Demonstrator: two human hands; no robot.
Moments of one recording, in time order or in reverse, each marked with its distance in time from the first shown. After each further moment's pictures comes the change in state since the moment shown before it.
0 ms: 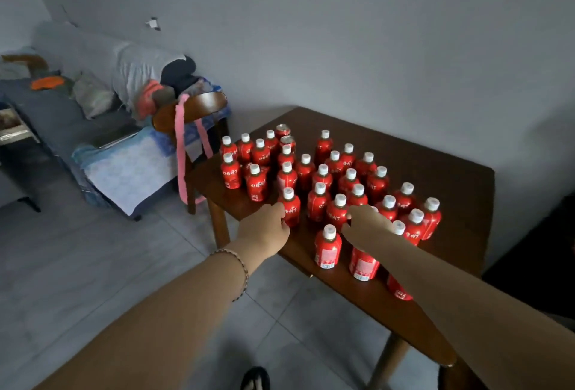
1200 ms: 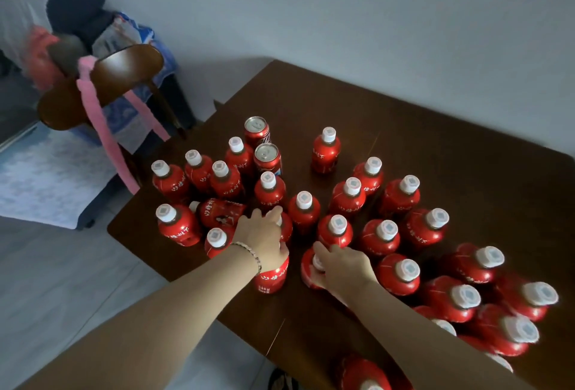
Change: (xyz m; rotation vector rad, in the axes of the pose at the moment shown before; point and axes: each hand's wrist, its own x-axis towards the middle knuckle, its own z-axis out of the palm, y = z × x) left_hand 0.353 -0.058 0.064 0.492 -0.411 0.243; right_hand 0.293 -0.028 0.091 -0.231 -0.138 -0.246
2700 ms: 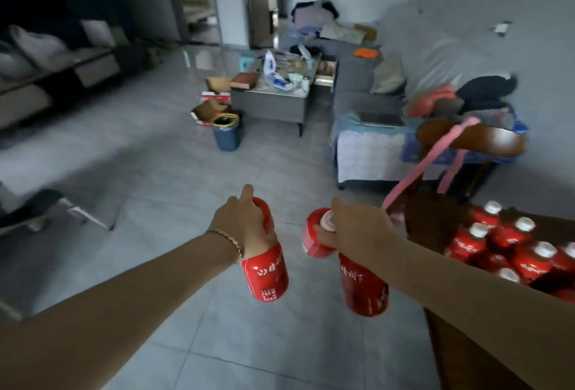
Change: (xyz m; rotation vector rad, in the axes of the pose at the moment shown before) left_hand -0.519 -0.043 0.086 -0.458 0.246 -1.302; right_hand -0.215 -0.351 -0.118 -0.311 0.087 -1.078
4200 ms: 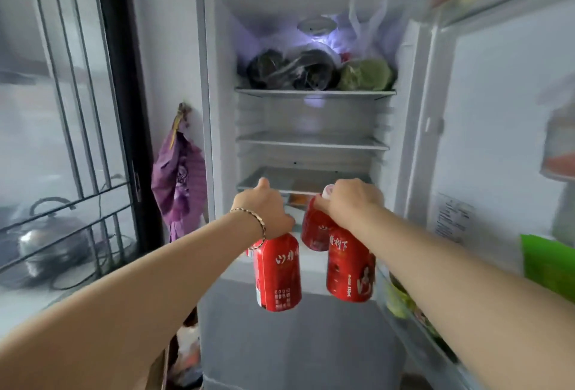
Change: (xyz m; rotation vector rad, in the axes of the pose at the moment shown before) left_hand -0.511 -0.924 -0.175 0.159 0.271 -1.631; right_hand 0.039 -1.212 -0.185 0.078 0.406 -1.448
